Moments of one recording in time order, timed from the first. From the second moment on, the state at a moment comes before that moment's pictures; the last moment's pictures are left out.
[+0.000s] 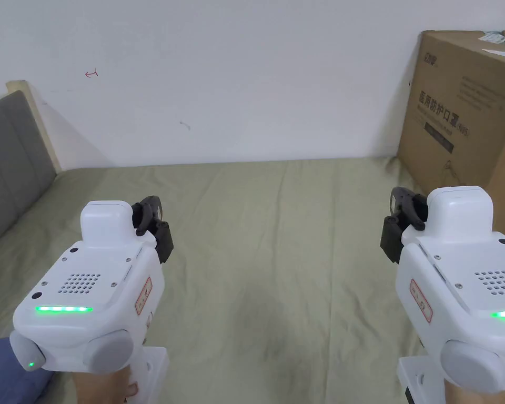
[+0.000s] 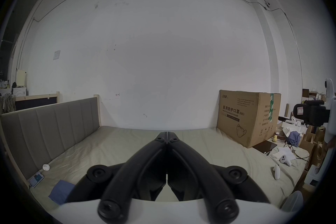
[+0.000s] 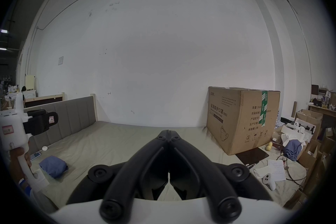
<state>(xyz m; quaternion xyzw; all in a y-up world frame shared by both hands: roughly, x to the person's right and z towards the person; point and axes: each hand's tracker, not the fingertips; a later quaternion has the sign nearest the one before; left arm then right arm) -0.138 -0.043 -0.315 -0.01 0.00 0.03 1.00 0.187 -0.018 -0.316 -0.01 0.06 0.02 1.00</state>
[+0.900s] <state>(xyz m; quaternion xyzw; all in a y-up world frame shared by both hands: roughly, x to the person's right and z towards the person) -0.141 -0.045 -0.315 -0.01 0.00 0.03 1.00 0.183 -0.019 -0.313 -0.01 0.06 0.02 1.00</state>
